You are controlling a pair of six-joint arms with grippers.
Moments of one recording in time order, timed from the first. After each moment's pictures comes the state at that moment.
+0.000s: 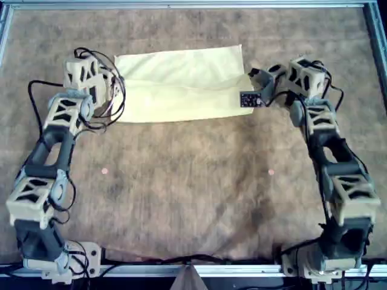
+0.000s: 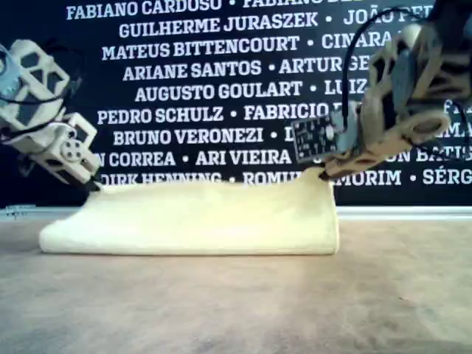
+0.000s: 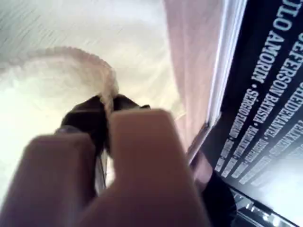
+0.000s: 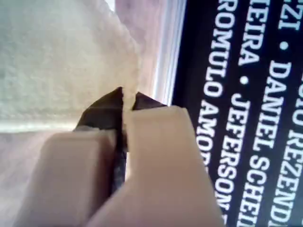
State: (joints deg) left arm -6.5 59.0 61.8 25.0 17.0 9.6; right arm 7.2 51.2 64.1 8.6 -24.9 -4.4
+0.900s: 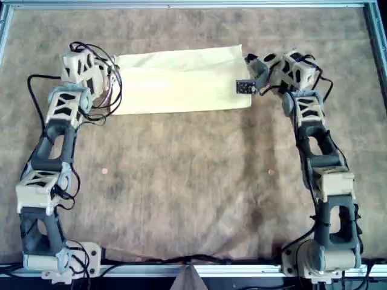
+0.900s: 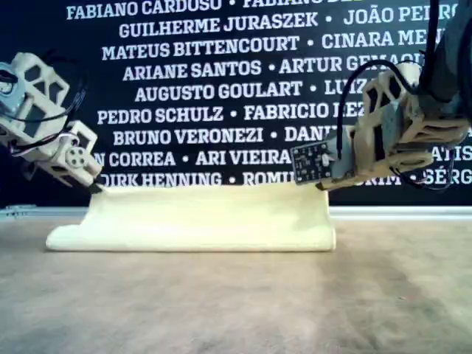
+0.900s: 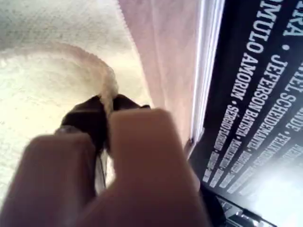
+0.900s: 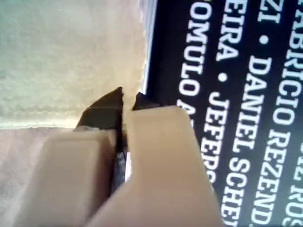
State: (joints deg) left arm -4.1 48.3 47.7 25.0 17.0 9.6; right arm 7.2 26.1 30.7 8.6 -24.9 -4.1
